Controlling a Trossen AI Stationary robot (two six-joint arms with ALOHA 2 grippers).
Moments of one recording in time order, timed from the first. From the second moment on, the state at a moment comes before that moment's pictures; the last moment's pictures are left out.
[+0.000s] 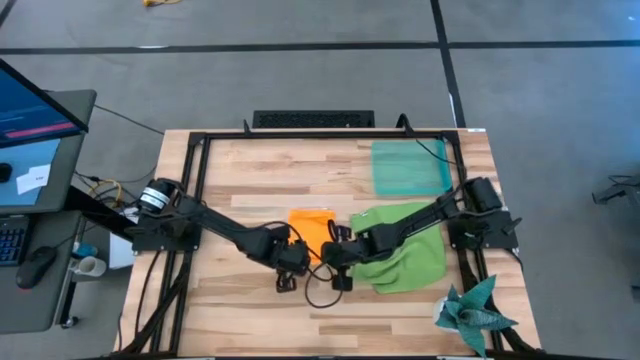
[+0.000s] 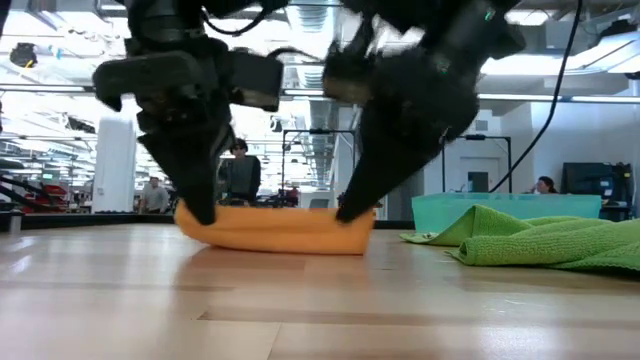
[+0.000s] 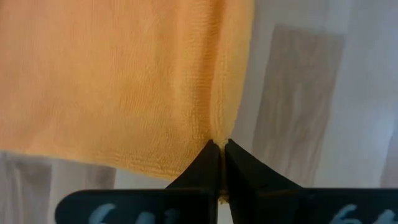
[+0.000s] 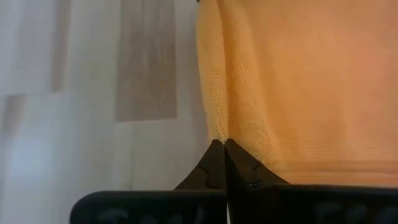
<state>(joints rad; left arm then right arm) -0.34 1.83 1.16 -0.67 -0.11 -0.50 0.29 1.94 1.15 -0.22 0.11 0.26</state>
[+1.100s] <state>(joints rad) -0.34 1.83 1.16 -0.70 0.03 -0.55 0.32 2.00 1.30 -0.36 0.13 0.26</state>
